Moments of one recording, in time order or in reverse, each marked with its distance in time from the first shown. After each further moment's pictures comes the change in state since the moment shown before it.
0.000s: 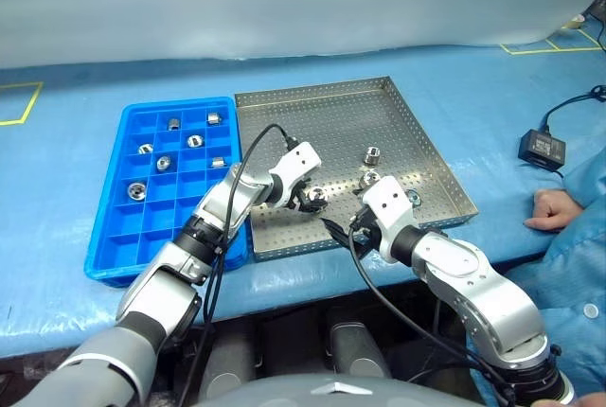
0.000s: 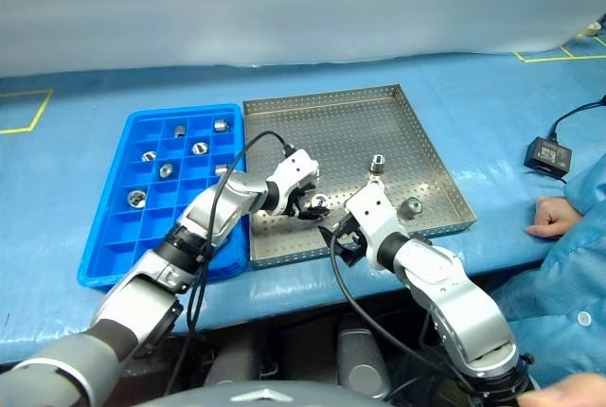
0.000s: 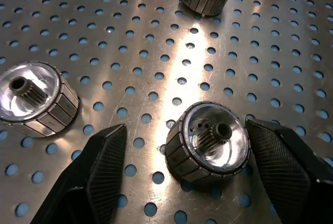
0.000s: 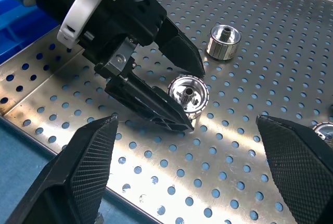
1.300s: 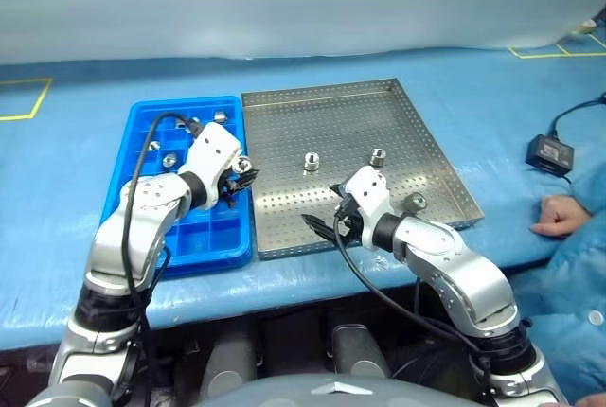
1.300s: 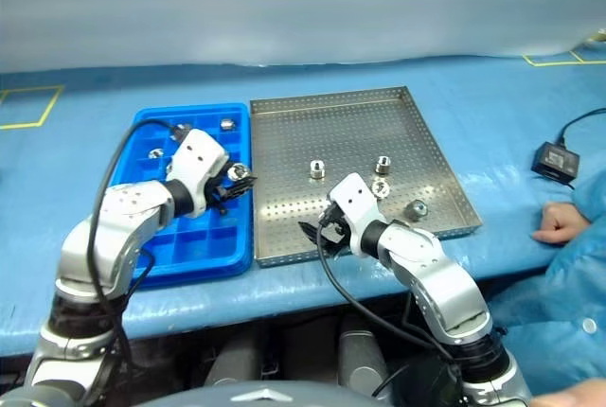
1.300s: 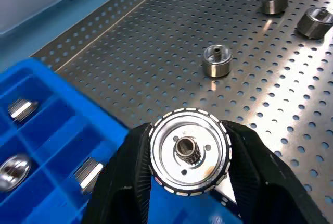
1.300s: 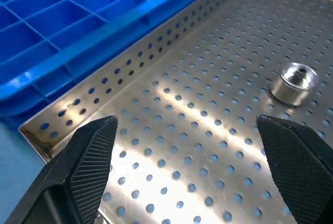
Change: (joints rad) left arm 0.437 0.232 0.459 -0.992 -0.045 0.499 0.222; right arm -0.172 0.072 0.082 0.193 0.026 -0.067 0.132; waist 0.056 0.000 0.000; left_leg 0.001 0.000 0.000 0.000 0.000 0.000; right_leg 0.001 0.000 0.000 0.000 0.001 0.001
